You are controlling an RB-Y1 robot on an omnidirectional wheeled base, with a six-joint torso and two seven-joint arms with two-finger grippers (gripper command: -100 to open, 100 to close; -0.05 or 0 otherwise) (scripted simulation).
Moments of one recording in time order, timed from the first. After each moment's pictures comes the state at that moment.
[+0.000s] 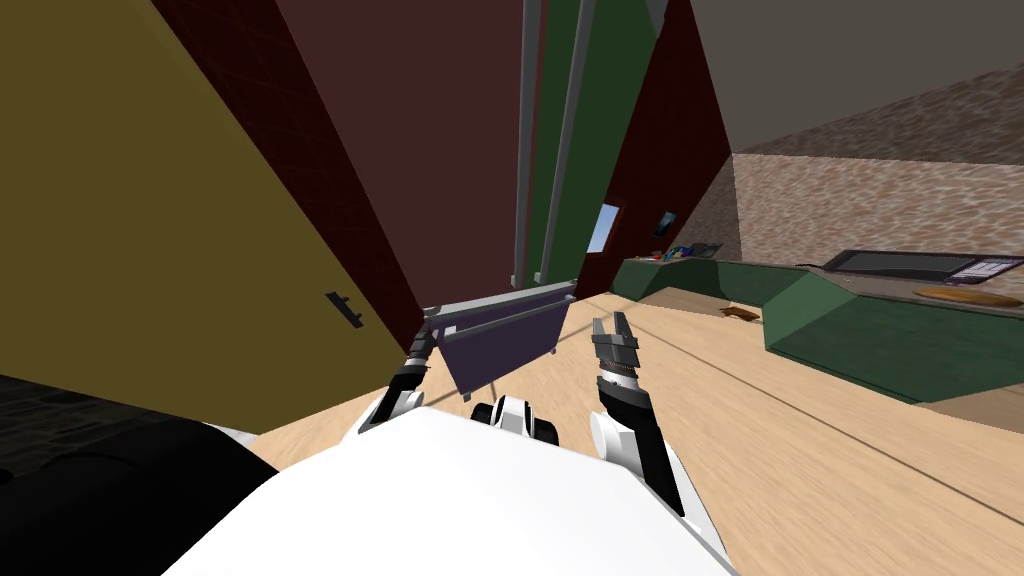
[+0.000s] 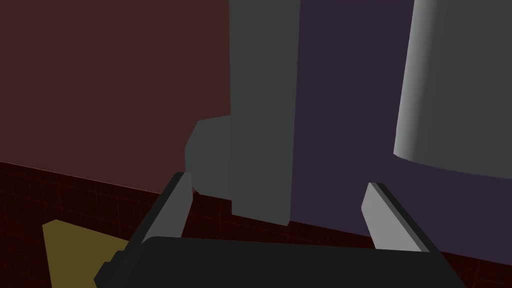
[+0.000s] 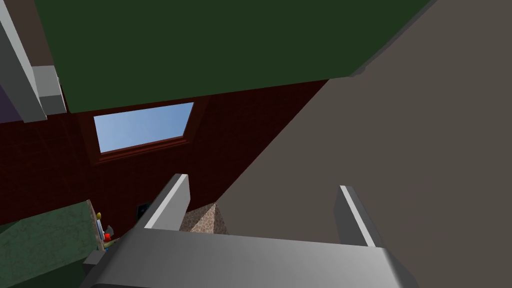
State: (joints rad) left arm 0.43 0.15 0.25 -1.68 0.09 -0.54 0.07; right arm 0.45 -0.04 0.04 -2.21 0.05 -0.45 -0.09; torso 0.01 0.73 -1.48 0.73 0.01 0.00
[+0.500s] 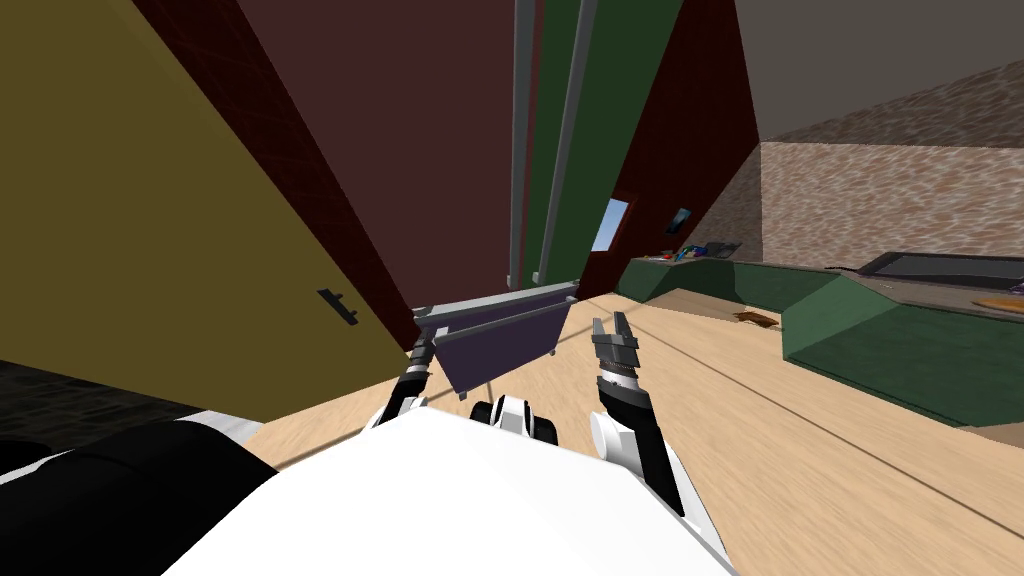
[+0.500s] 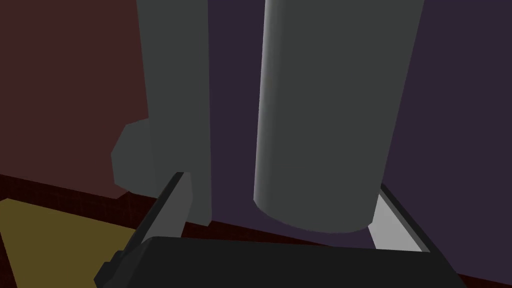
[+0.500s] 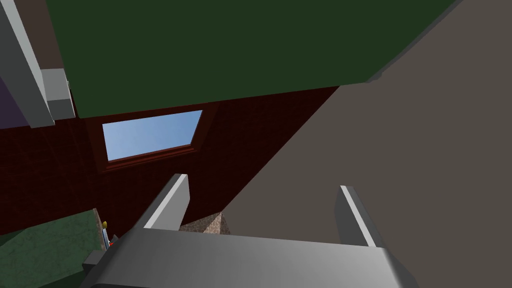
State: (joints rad) left arm 0.41 0.08 0.28 -1.58 0.11 -0.56 0.07; right arm 0.45 -0.04 0.04 -2.21 0.05 -0.45 -0.09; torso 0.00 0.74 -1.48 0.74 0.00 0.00
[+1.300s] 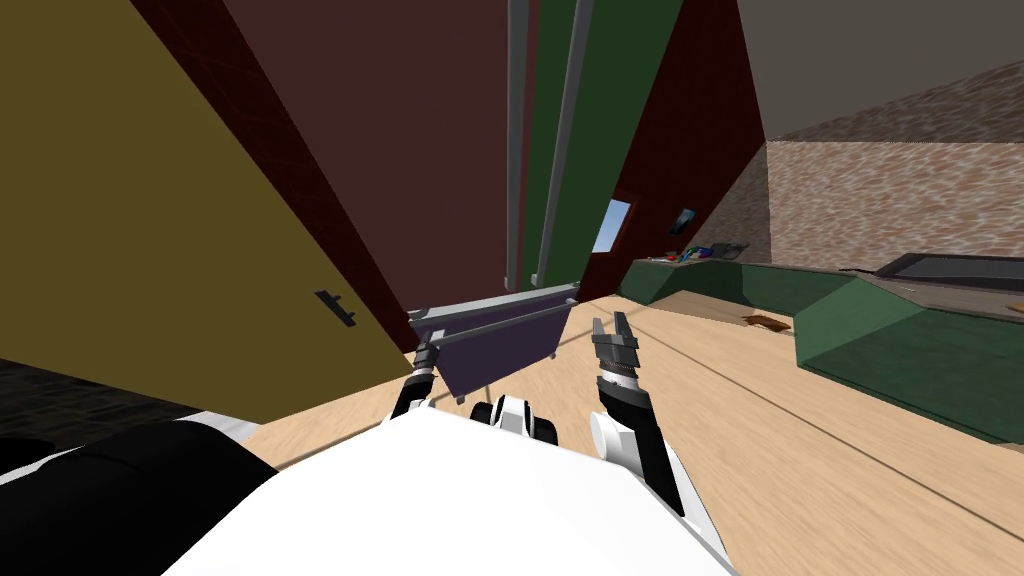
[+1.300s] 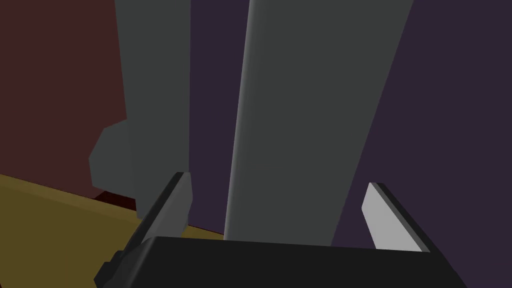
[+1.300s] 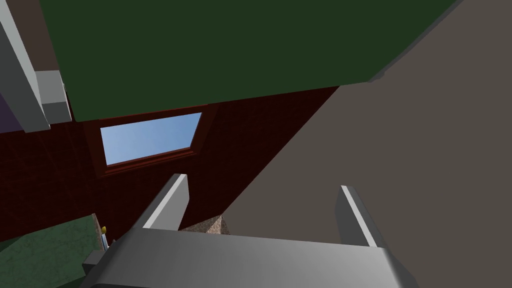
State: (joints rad) left arm 0.42 -0.03 0.29 -1.60 0.12 -0.53 0.07; right arm 0.45 -0.04 0.04 -2.21 0.05 -0.45 -0.09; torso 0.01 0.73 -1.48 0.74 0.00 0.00
